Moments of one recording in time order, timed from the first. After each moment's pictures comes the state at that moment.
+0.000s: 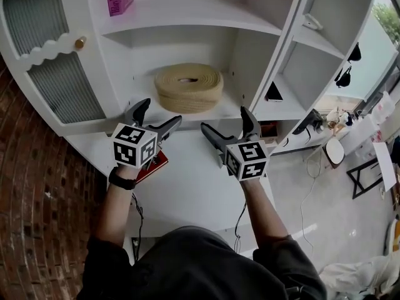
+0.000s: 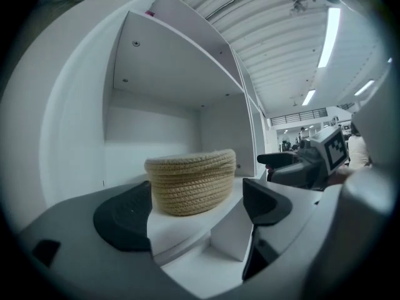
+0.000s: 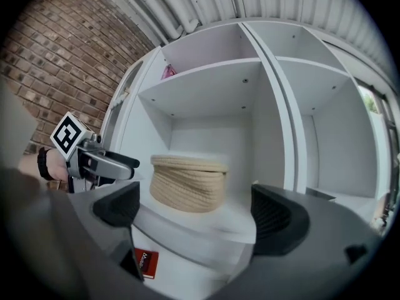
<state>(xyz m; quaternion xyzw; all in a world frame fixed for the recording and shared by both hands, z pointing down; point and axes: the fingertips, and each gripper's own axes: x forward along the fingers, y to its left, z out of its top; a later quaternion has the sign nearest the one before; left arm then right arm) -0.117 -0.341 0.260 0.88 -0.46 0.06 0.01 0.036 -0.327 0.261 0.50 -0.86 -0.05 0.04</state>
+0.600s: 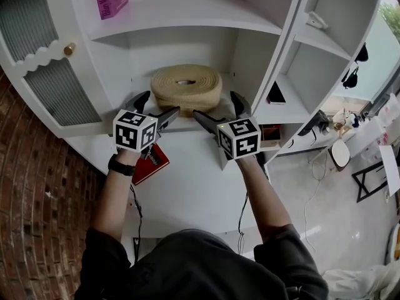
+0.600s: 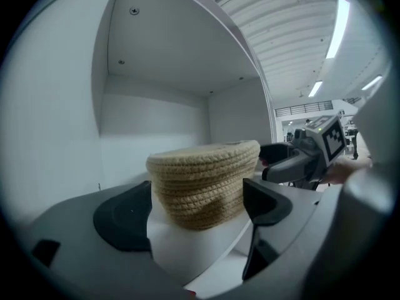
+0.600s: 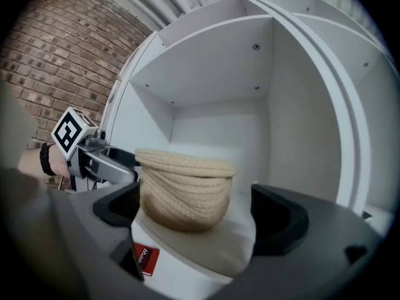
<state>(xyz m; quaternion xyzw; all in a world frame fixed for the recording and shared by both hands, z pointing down) -0.115 -0.393 0.268 0.87 -0.48 0.11 0.02 0.018 -0.392 0.263 0.45 -0.89 -0.03 0.08</state>
